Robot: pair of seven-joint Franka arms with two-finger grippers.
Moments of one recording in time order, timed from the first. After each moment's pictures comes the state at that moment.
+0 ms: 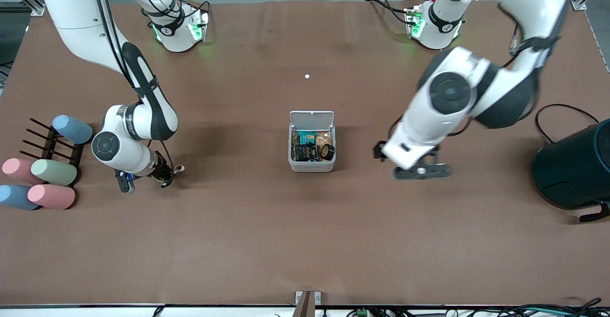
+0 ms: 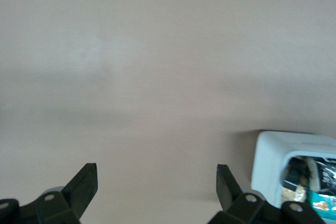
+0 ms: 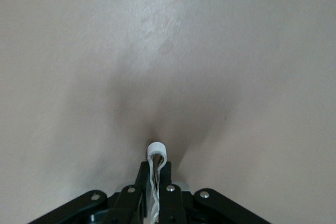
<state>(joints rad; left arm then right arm) 0.15 0.46 -0.70 -1.48 0.34 1.80 -0.67 0.21 0.53 -0.12 -1.97 0.11 2.41 1.20</state>
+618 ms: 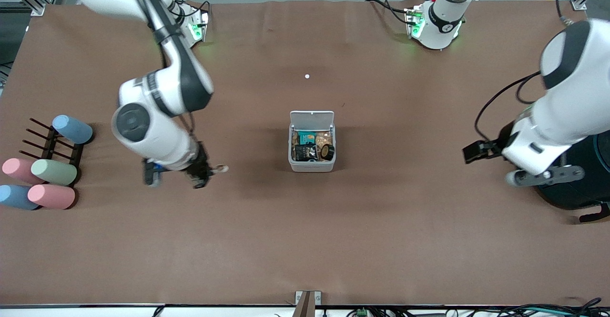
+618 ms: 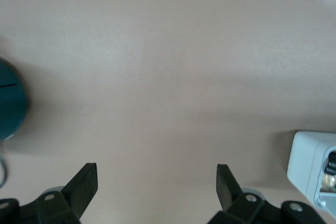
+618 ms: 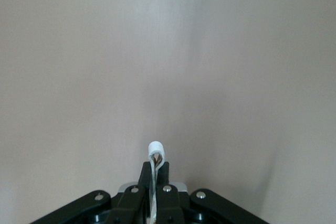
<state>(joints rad) 0.39 0.33 -0.70 -1.38 0.20 1.63 -0.36 0.52 0.47 -0.09 -1.54 0.12 2.06 1.77</state>
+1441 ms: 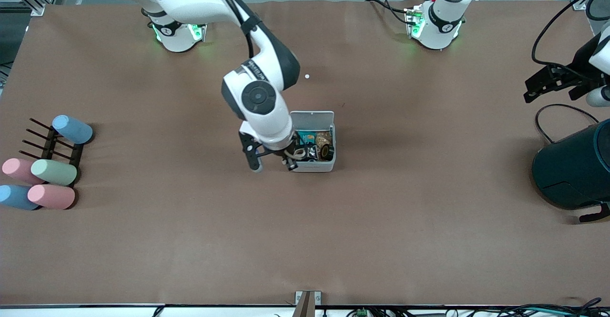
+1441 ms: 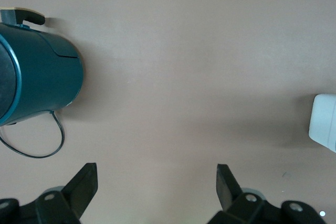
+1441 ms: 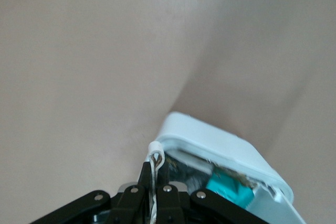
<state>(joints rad) -0.02 -0.03 -0.04 -1.56 0.02 1.55 -0.09 0.76 0.68 -0.09 -1.34 0.13 2.10 1.79</state>
